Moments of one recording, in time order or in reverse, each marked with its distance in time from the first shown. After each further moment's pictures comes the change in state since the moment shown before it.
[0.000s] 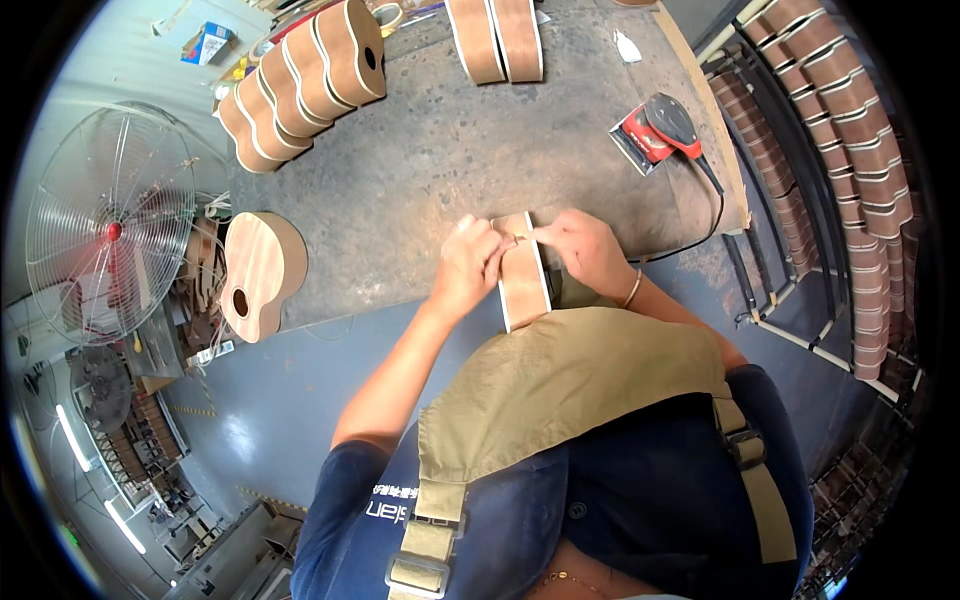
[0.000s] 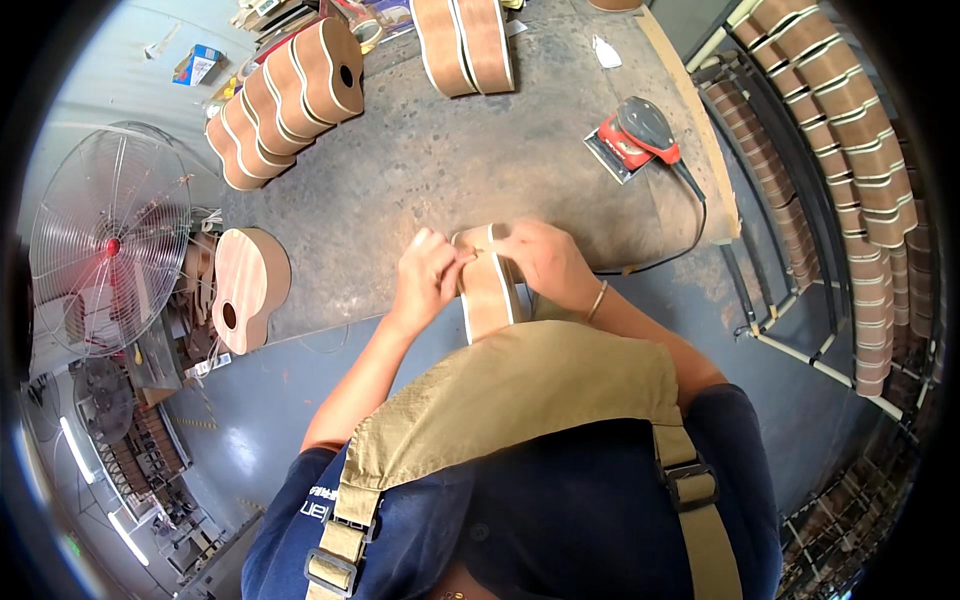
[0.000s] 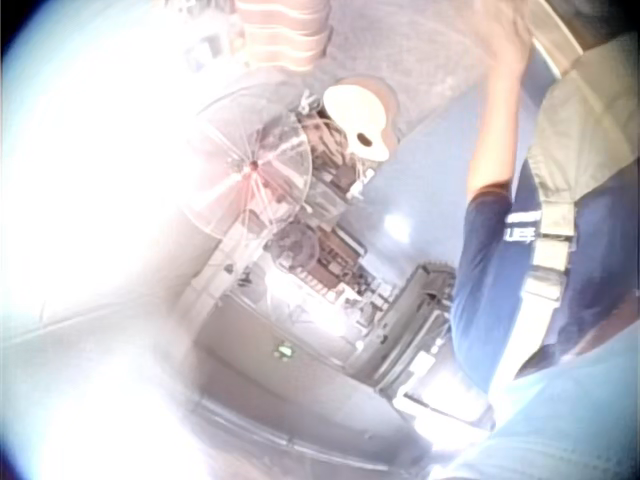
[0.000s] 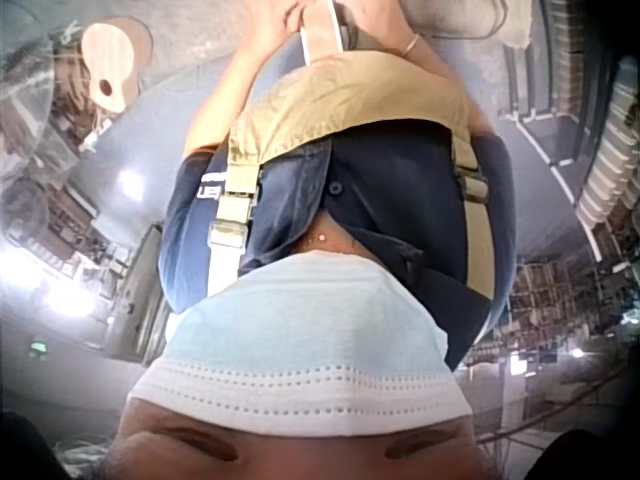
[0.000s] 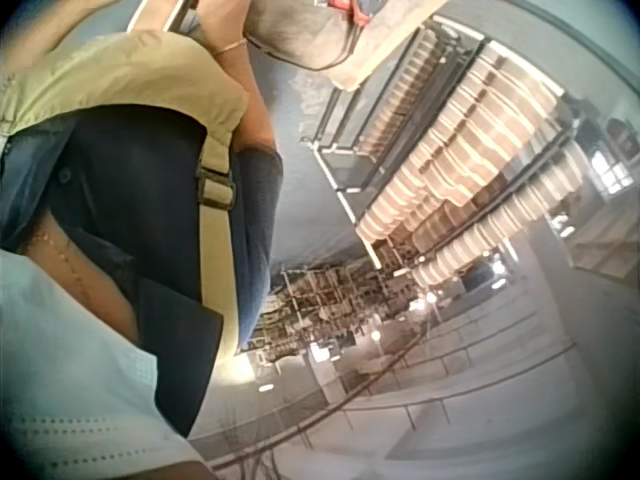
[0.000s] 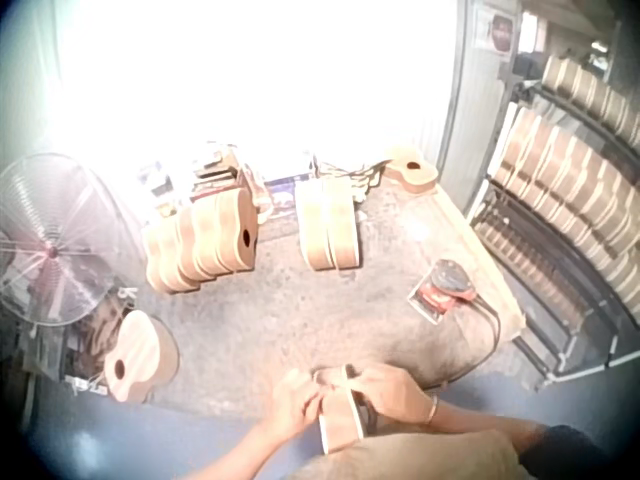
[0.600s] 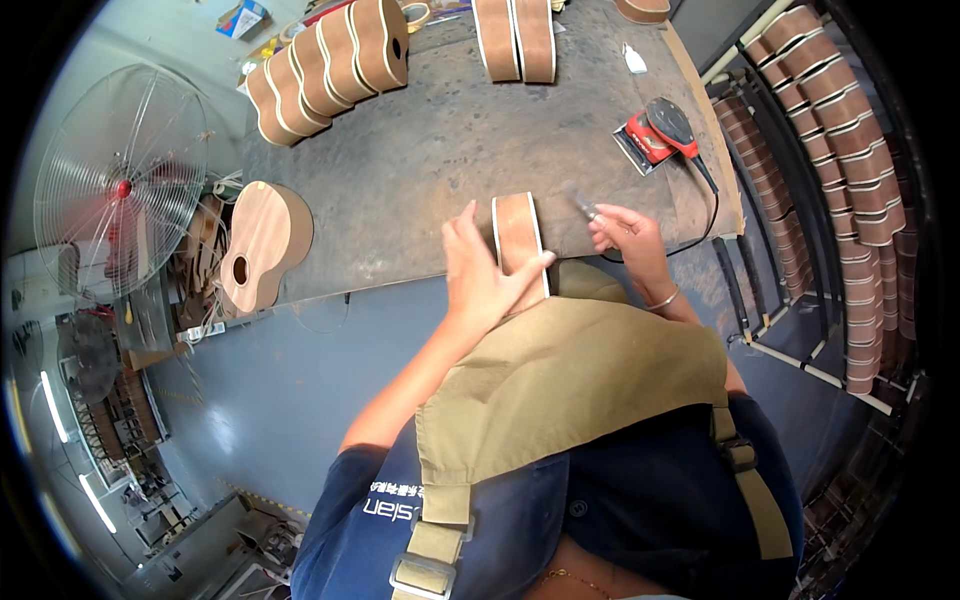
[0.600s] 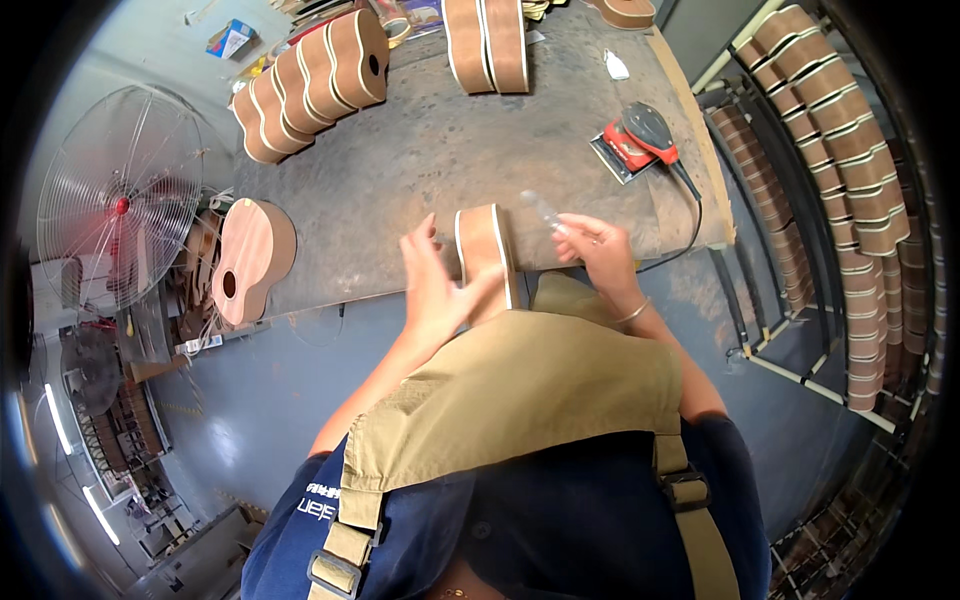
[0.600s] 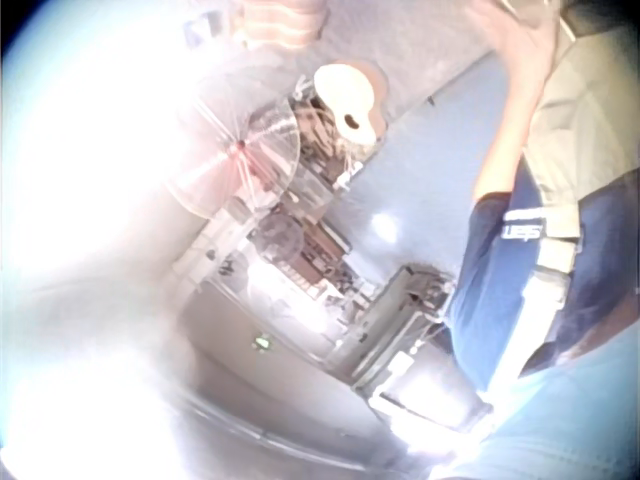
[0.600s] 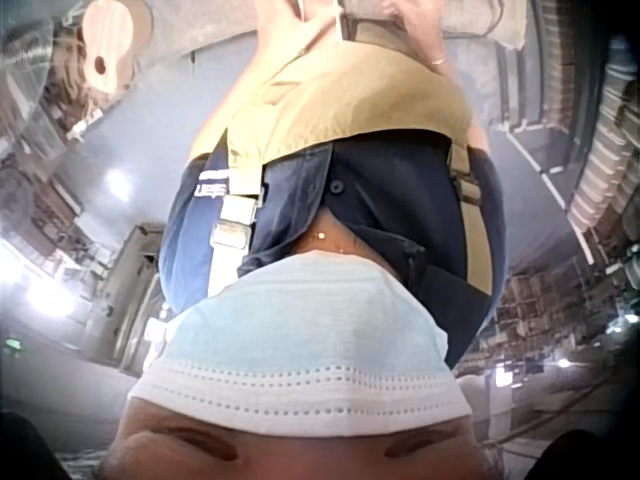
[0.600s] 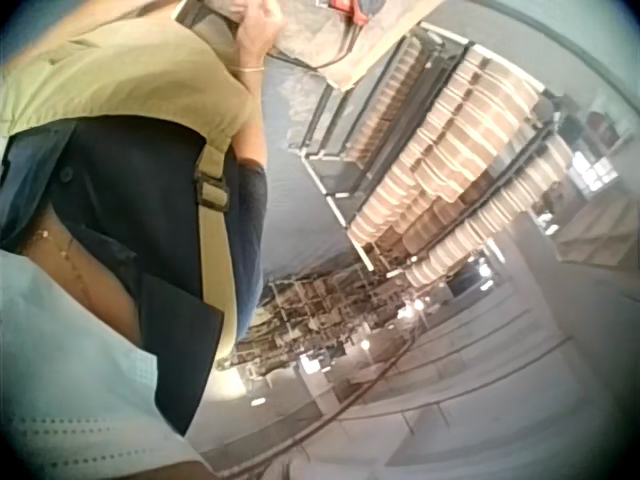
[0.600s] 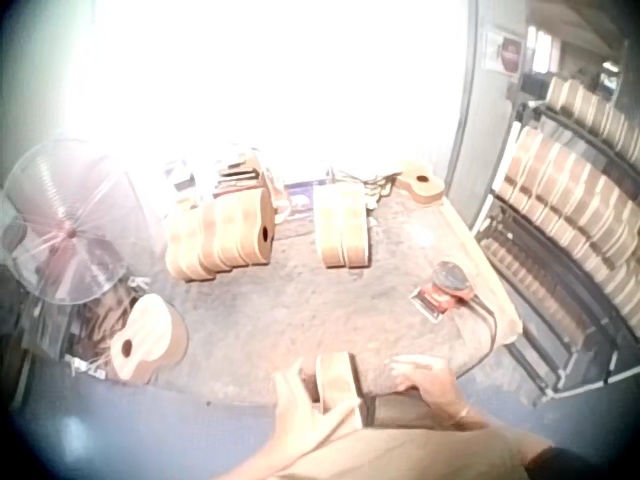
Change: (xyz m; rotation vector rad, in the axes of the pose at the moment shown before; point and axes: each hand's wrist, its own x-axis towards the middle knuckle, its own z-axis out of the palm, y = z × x) left_hand -0.040 0.079 0.001 0.017 0.119 -0.513; right_hand -0.051 0.001 -0.035 0.837 0.185 0.779
